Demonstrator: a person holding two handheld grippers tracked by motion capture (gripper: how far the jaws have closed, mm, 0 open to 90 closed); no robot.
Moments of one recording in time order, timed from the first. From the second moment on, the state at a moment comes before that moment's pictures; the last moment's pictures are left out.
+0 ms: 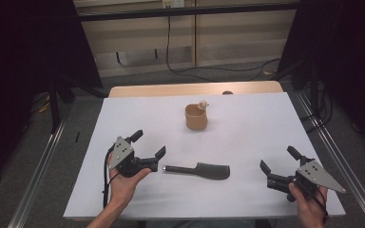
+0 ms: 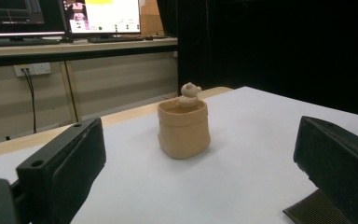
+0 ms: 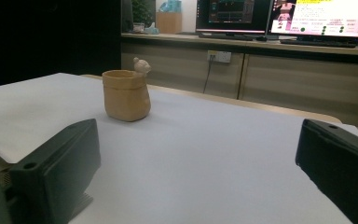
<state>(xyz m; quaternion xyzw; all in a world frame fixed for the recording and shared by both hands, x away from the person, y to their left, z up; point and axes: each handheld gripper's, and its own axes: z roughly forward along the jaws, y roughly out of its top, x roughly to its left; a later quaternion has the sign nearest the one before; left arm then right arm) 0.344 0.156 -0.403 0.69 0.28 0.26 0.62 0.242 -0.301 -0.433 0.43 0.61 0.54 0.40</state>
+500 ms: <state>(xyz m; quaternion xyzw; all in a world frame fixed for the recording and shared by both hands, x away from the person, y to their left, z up) 0.358 0.136 -0.418 0.70 0.27 0.24 0.61 0.243 -0.299 -0.434 0.43 0.61 0.54 0.39</state>
